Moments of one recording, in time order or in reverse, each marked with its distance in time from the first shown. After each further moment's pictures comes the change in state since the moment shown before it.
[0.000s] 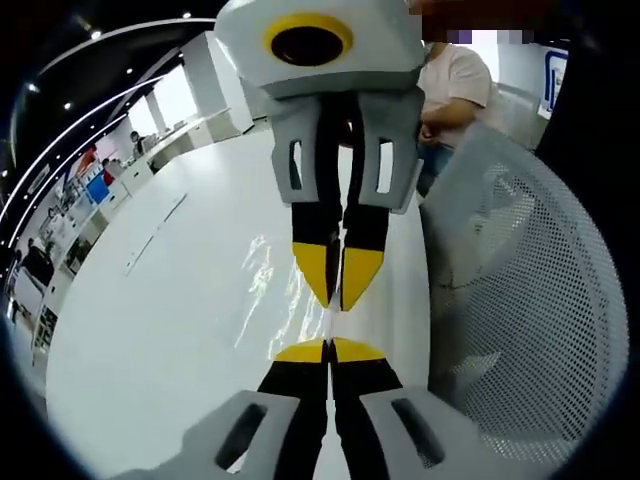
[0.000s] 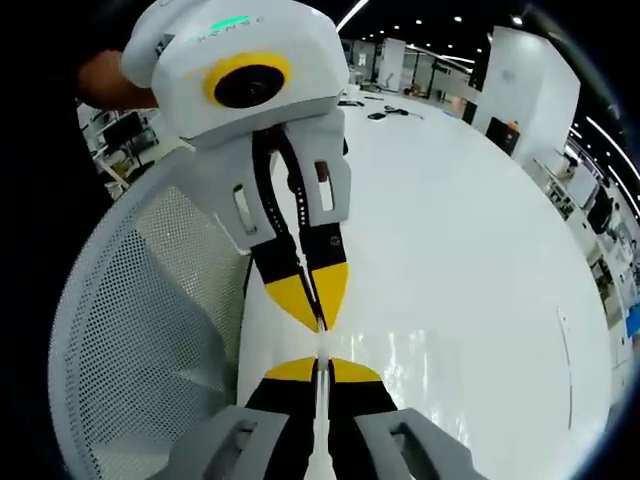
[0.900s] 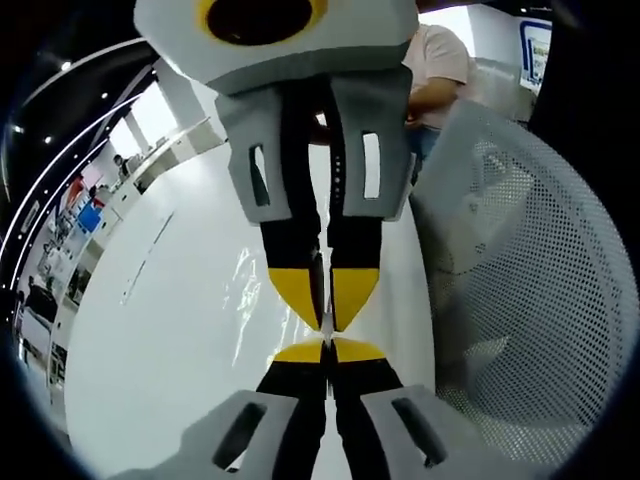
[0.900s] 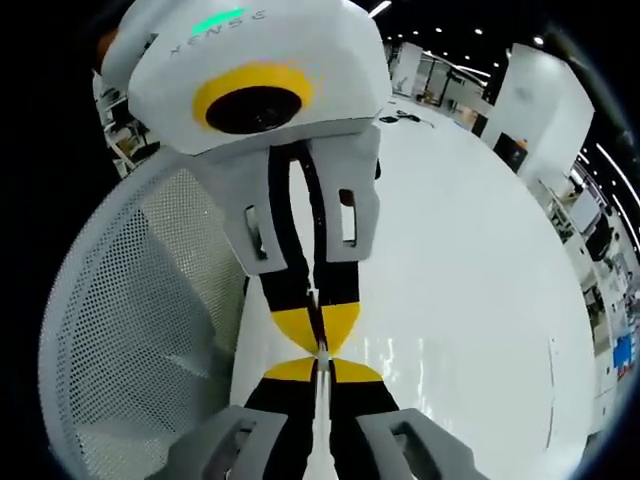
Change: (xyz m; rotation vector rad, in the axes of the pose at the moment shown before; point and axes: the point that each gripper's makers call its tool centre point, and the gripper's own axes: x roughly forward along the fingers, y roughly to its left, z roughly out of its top) left arm 0.016 -0.011 0.014 0.121 0.009 -0.012; right arm -0.002 0.006 0.005 -0.187 0.019 -0.041
